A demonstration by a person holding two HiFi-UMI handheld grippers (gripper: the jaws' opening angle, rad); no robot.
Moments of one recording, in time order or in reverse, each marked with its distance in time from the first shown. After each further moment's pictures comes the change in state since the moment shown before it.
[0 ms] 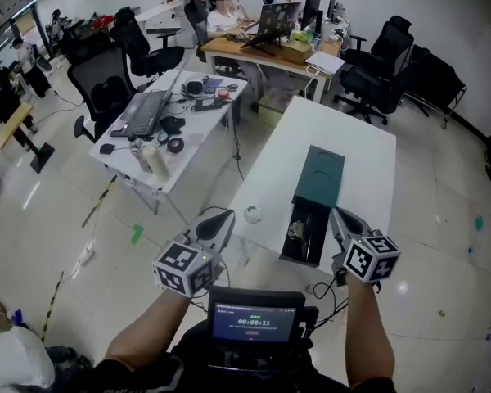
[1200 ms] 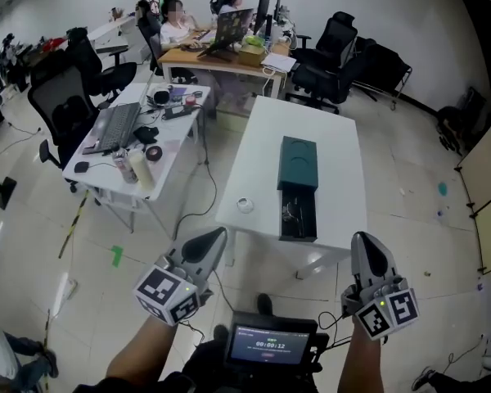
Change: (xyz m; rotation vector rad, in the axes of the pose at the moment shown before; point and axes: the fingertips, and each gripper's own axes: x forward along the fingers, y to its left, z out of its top) left arm -0.170 -0.006 0.027 0.039 -0.089 -0.313; right arm -0.177 0.217 0.031 -0.196 -0.376 -0.247
